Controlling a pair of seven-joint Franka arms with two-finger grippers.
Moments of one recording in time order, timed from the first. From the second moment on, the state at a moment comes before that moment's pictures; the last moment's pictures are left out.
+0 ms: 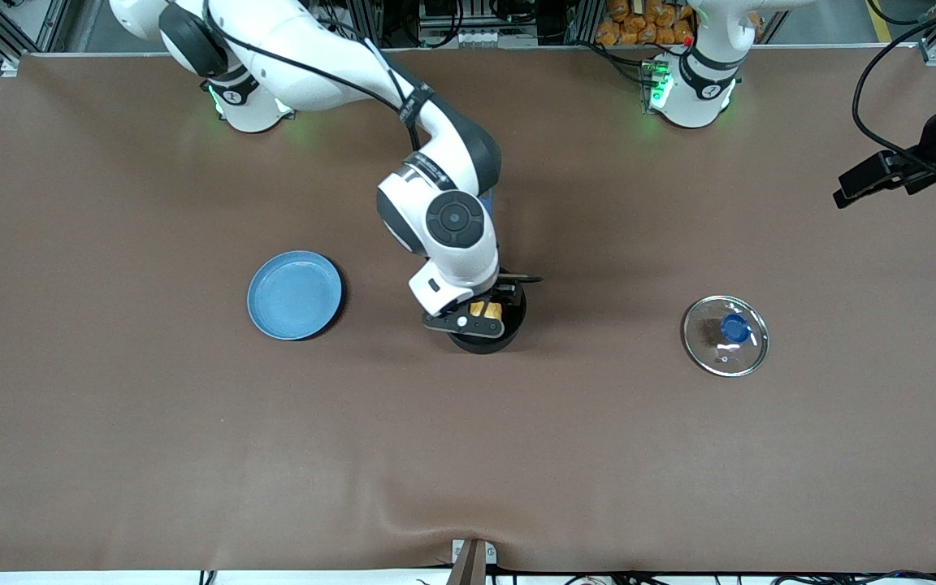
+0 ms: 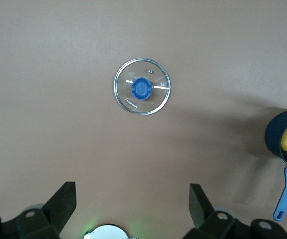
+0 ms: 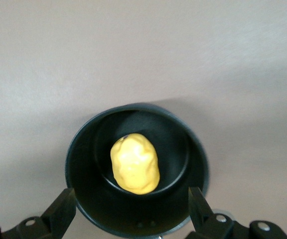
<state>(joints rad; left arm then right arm) 0.02 -0.01 -0.07 -1.53 -0.02 1.46 -0.26 0.69 0.84 0.05 -1.02 0.05 1.88 0.89</state>
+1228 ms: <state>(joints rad) 0.02 -0.01 -0.08 -1.53 -0.02 1.46 -0.26 0.09 0.62 0.30 -1.01 0.05 1.57 0.68</state>
